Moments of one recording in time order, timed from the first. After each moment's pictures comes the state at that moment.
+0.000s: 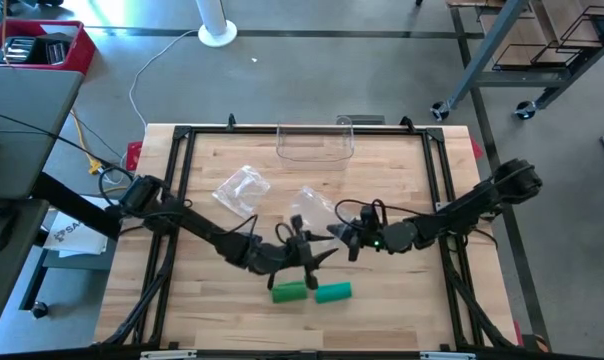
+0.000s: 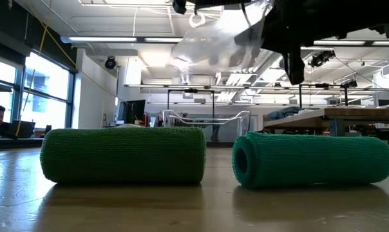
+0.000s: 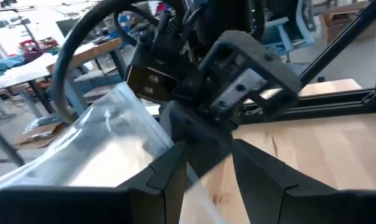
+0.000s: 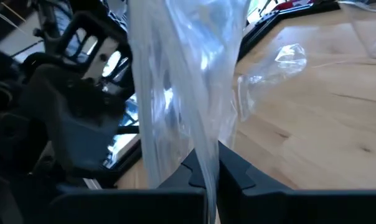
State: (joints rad) left arm -0.42 1.84 1.14 0.59 -0.72 0.18; right arm 0.39 1.46 0.55 0.73 0.62 0.80
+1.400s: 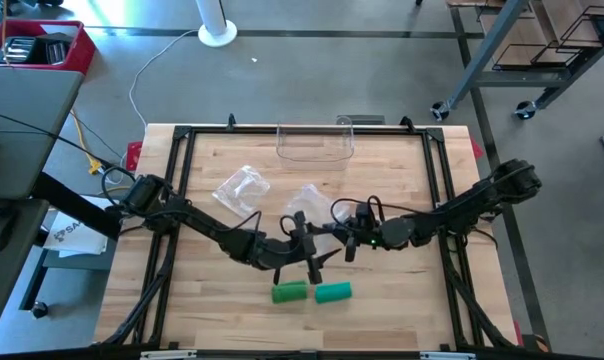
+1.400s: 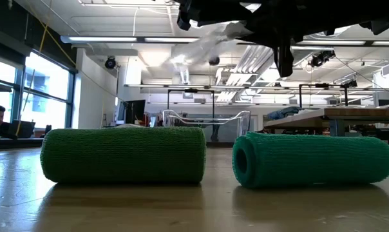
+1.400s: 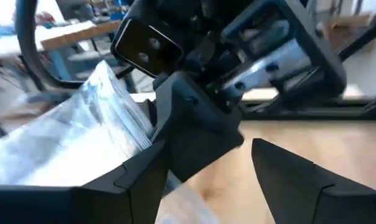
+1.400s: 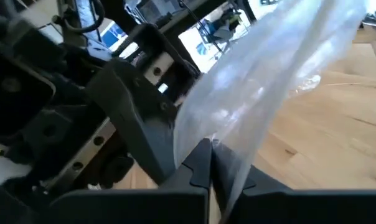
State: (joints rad) left arm -0.37 1.86 1.14 0.57 -0.69 0.05; right arm 0.37 1.47 0.59 0.73 0.55 0.68
